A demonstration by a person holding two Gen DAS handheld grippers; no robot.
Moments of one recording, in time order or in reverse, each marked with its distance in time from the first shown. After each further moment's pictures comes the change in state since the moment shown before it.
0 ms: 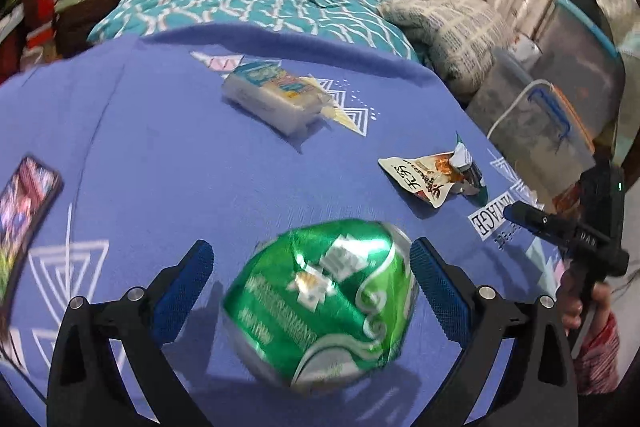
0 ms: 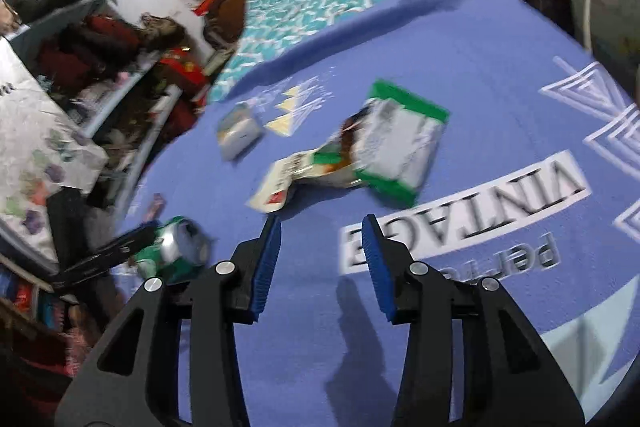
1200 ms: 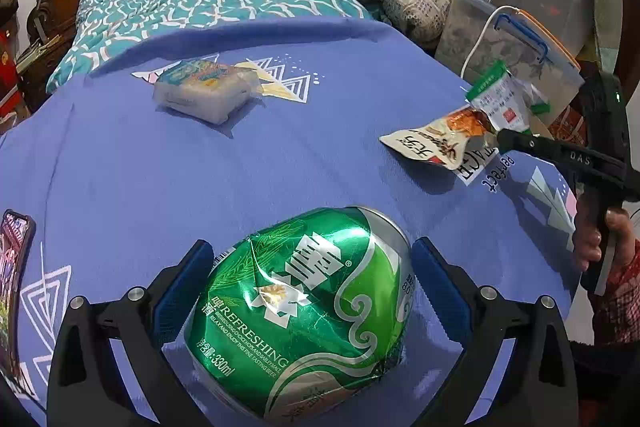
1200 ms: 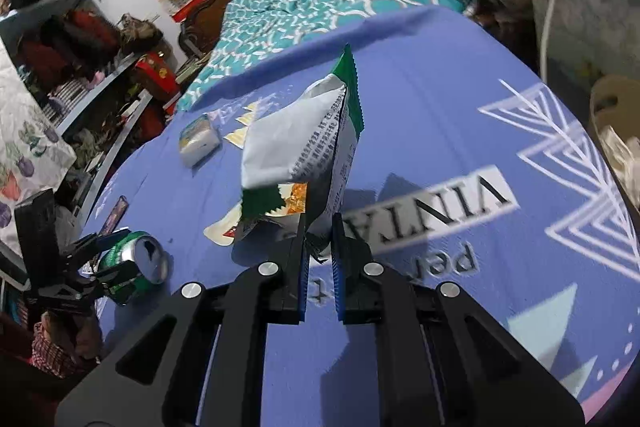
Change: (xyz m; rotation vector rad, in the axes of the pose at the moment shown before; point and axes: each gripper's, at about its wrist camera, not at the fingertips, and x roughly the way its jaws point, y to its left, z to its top) left arm 0.022 -0.050 -0.015 0.208 0.068 0.008; right arm -0.040 -0.033 -0.012 -0.041 -0.066 -0.125
